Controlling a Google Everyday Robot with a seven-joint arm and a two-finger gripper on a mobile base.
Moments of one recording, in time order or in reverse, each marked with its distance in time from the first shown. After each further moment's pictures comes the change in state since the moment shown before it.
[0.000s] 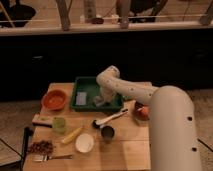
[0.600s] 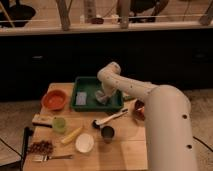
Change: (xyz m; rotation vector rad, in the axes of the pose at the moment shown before) arm 0.010 -0.030 -0.004 0.025 0.028 0.021
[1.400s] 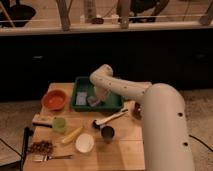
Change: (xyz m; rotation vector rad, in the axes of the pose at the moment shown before) arm -0.042 0.005 0.002 -0.029 -0.061 -0.186
